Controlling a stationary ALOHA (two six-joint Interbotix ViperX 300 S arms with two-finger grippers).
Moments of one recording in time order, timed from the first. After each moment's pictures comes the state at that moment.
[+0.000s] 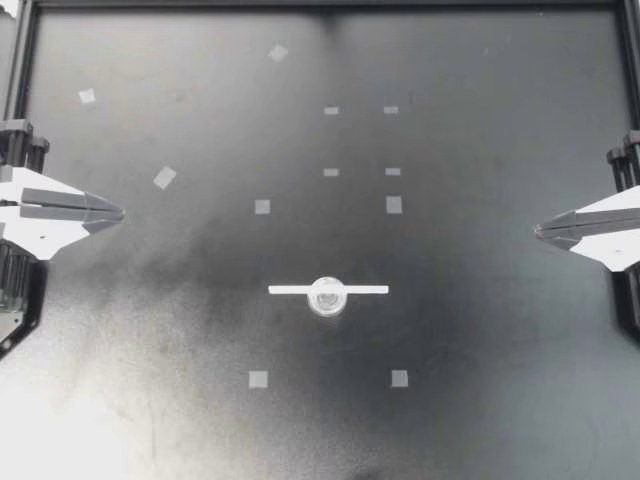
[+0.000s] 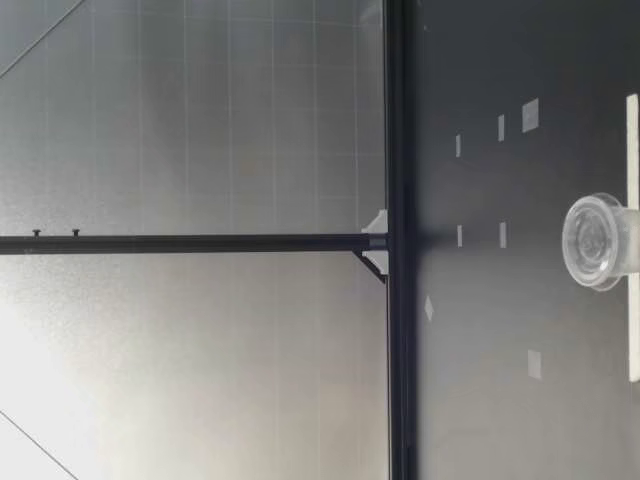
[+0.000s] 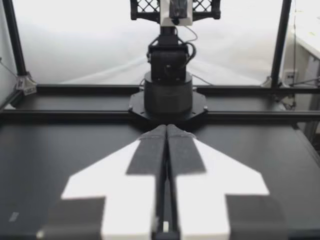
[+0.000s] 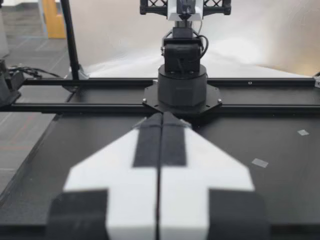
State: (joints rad) left arm 0.00 -0.97 1.19 0.00 -0.29 0.00; right arm 0.00 -0.97 1.19 0.00 -0.29 0.00
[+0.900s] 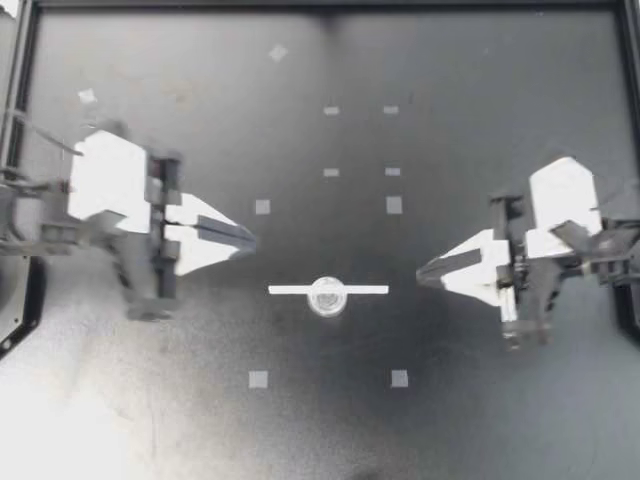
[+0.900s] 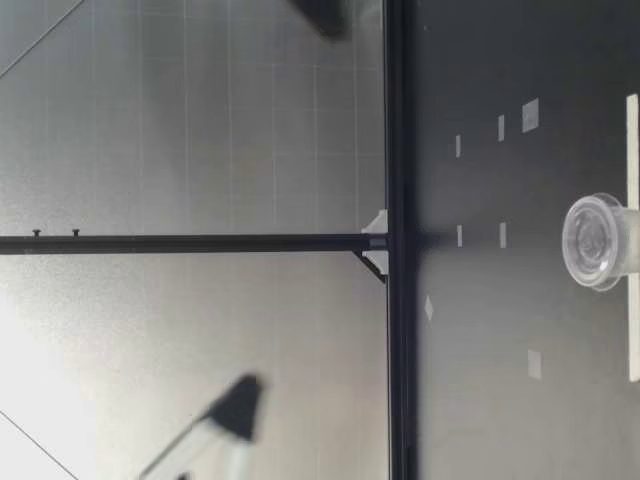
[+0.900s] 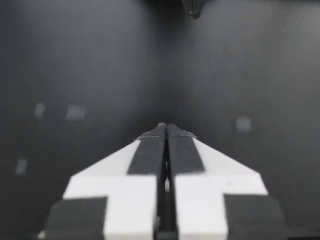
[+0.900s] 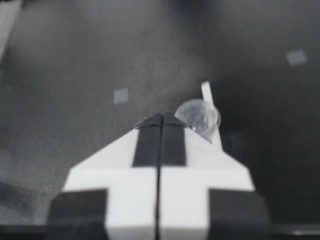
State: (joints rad) left arm 0.00 -0.37 0.91 -0.07 -0.10 0.00; right arm 0.01 -0.31 1.12 0.01 -0.45 0.25
